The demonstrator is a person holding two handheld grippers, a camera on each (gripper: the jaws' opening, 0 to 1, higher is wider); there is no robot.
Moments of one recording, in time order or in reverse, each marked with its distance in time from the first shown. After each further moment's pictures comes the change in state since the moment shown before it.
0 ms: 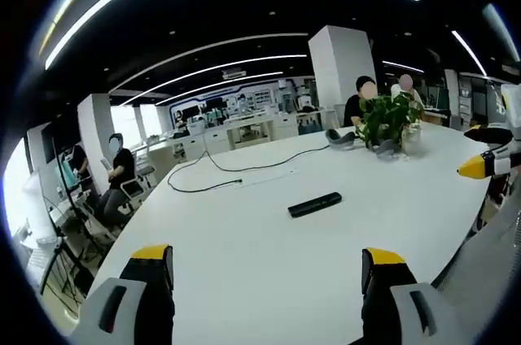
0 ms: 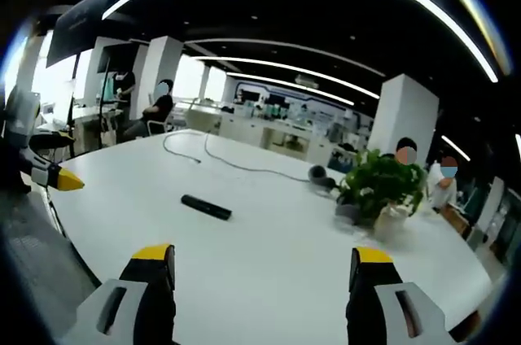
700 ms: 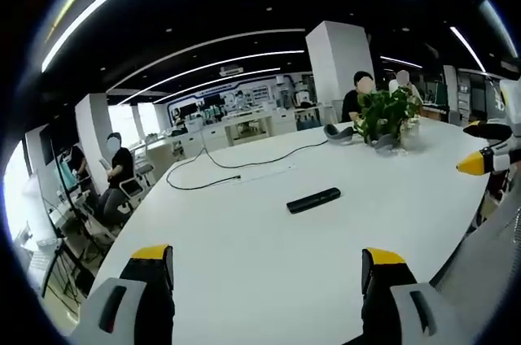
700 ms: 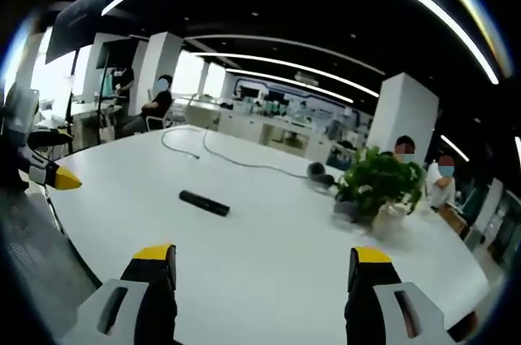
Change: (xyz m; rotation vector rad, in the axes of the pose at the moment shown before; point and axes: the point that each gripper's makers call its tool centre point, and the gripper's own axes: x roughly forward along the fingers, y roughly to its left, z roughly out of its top) left arm 0.001 -0.001 -0.003 0.010 0.019 -0.004; right arm 0.001 -0.002 -0.004 -0.007 0.022 -0.011
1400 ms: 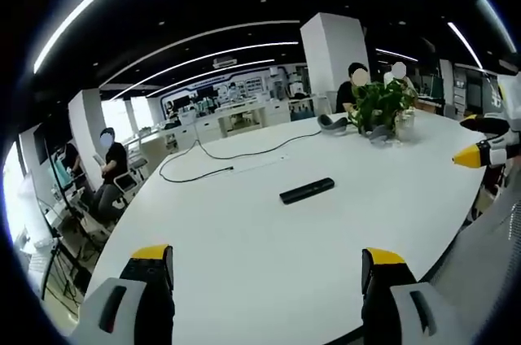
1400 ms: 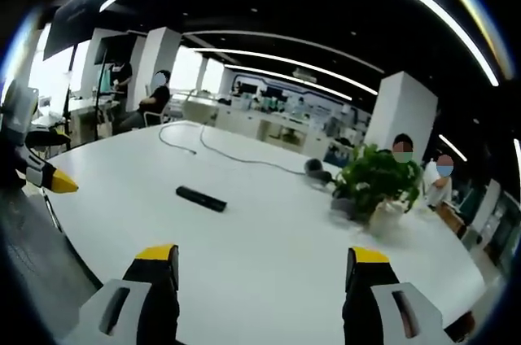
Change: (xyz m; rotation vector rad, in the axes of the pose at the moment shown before) left arm 0.003 -0.008 -0.009 0.011 0.053 -0.036; right arm 0.001 -0.004 -0.003 -0.004 0.021 -0.015
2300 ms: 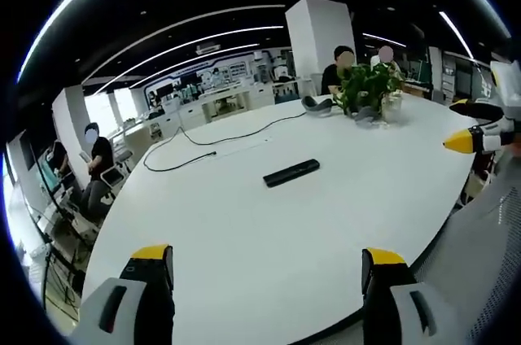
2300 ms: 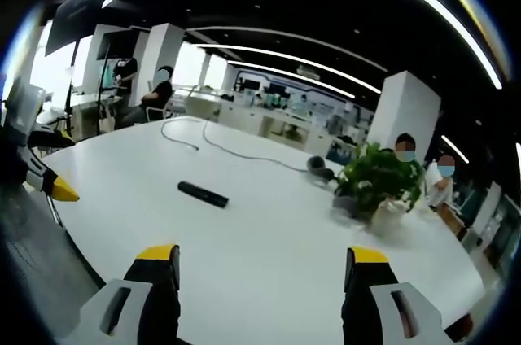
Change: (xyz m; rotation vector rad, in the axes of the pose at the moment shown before) left arm 0.009 -0.019 -0.017 0.048 0.106 -0.086; right arm 0.002 0.003 -0.004 -0.017 0.020 0.012
